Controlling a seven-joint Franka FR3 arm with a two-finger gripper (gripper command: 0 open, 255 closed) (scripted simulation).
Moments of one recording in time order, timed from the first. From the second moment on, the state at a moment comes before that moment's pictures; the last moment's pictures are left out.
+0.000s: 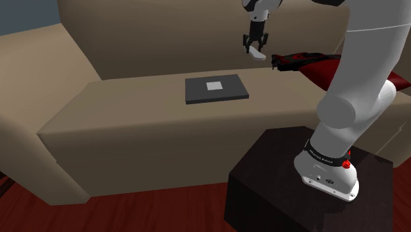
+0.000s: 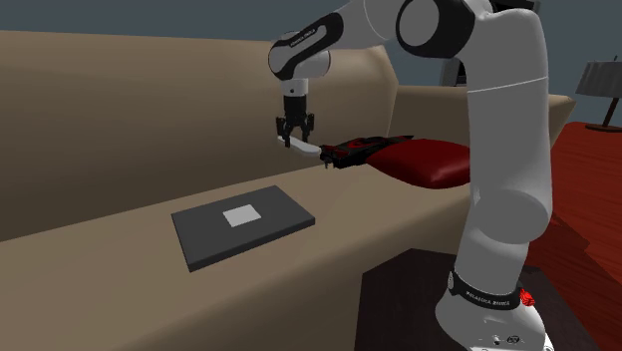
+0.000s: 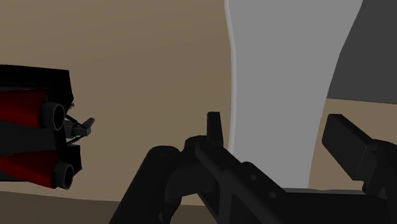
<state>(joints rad) -0.35 0.26 -0.28 -1.68 0.07 1.92 0.02</state>
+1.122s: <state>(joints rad) -0.44 -0.11 -0.38 -2.08 -0.05 1.97 -0.13</state>
